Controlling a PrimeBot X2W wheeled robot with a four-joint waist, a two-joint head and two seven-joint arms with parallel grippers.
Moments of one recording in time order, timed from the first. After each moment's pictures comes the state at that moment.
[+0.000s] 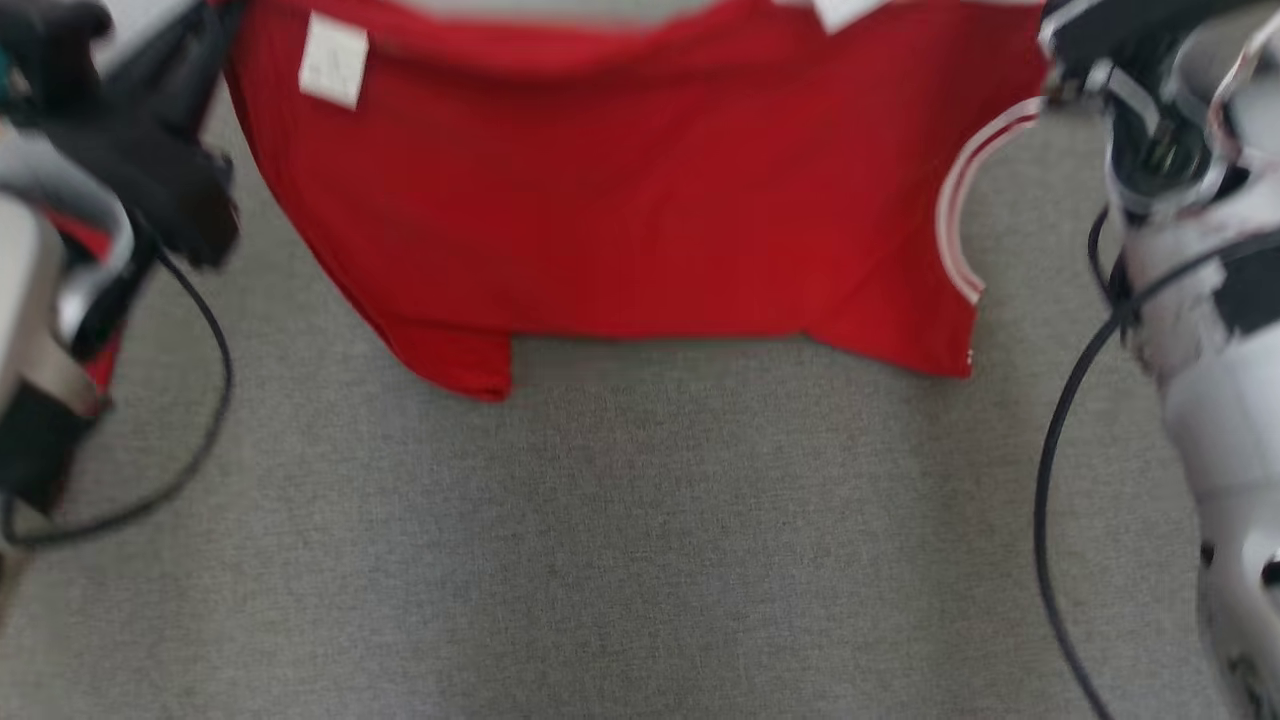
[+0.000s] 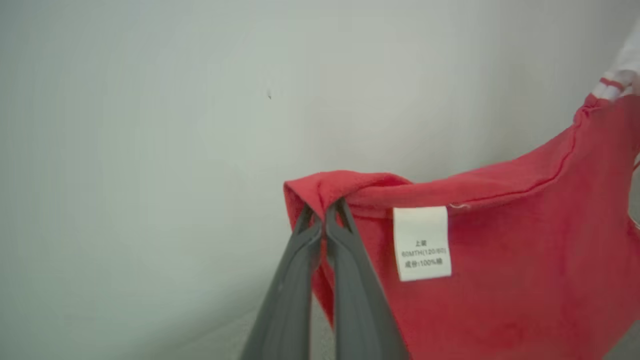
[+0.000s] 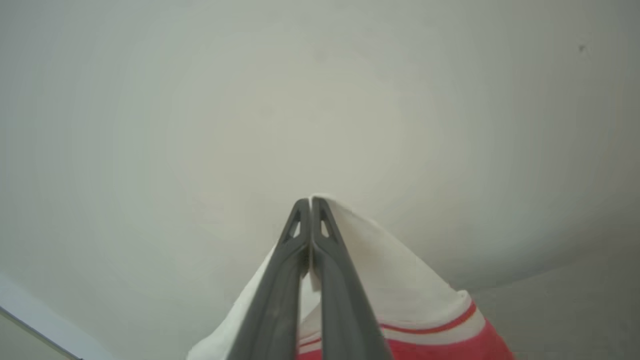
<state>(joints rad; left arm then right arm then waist) -1.14 0.46 -0.53 0.46 -0.47 -0.13 -0.01 -1.17 -0.27 0.33 0.63 0.87 0.13 0.05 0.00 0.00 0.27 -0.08</state>
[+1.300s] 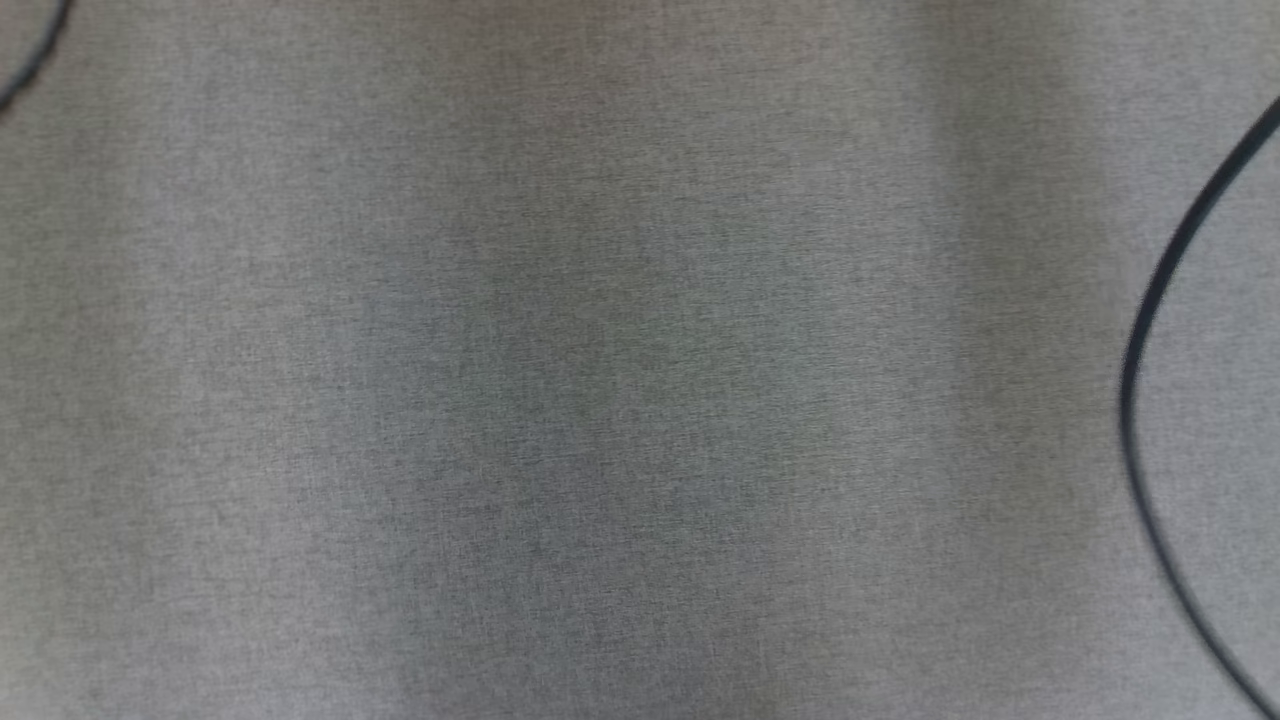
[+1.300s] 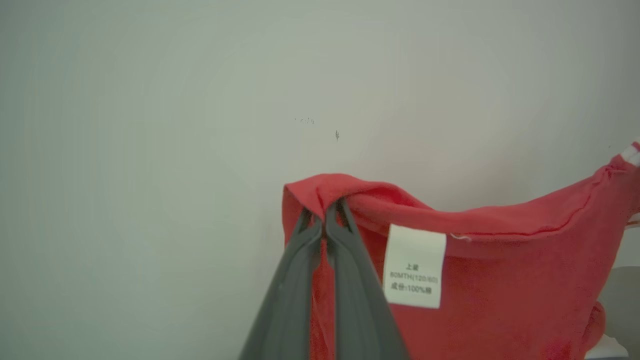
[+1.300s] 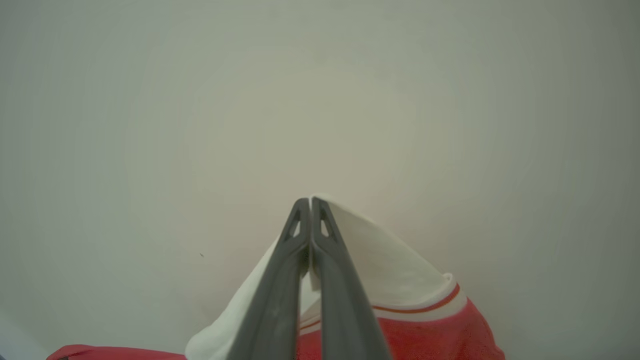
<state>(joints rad) -1.73 0.39 -0.68 0.87 -0.71 -0.13 -0.21 -1.75 -0.31 0.55 0.83 0.99 0.13 -0.08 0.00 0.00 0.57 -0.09</state>
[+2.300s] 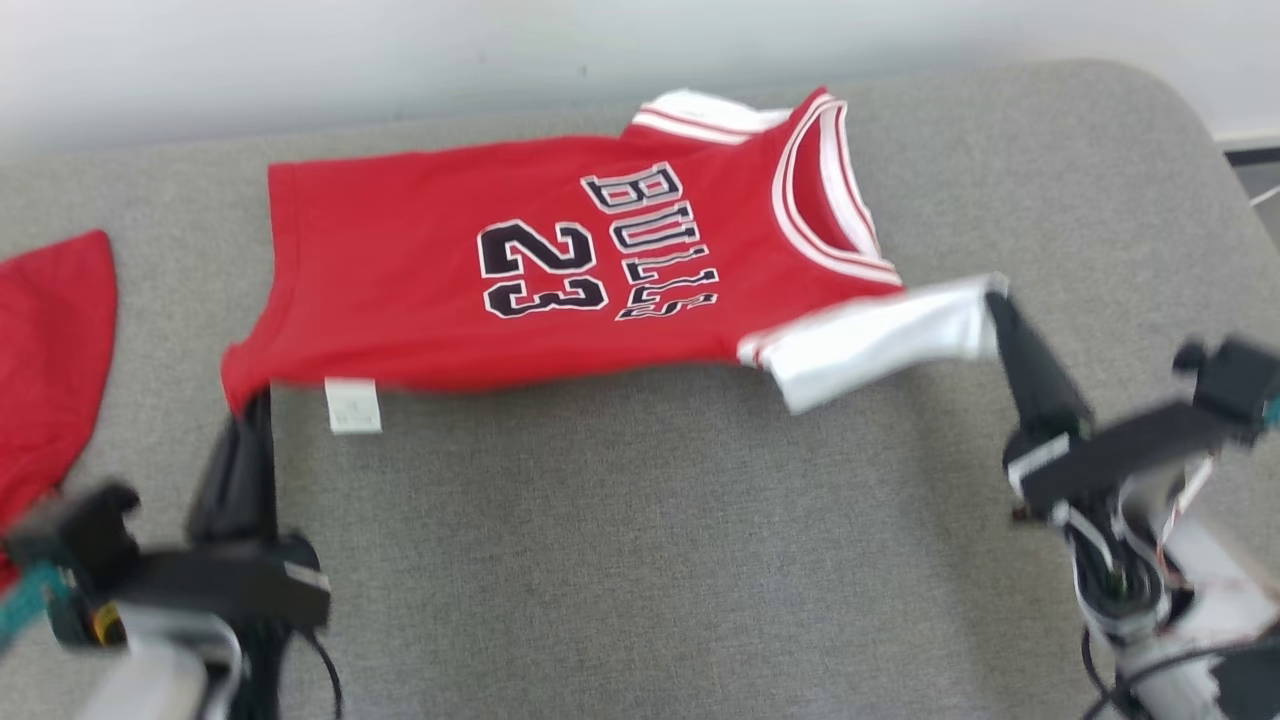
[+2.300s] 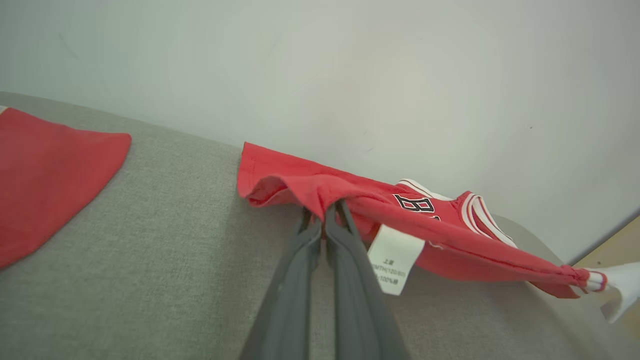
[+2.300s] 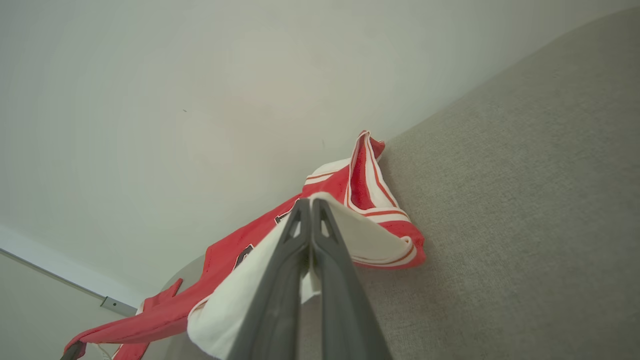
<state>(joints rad) -0.45 0.46 -0.43 0.03 -0.86 0.21 -0.26 -0.58 -0.52 0.66 0.24 1.27 0.13 -0.21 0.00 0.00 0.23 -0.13</state>
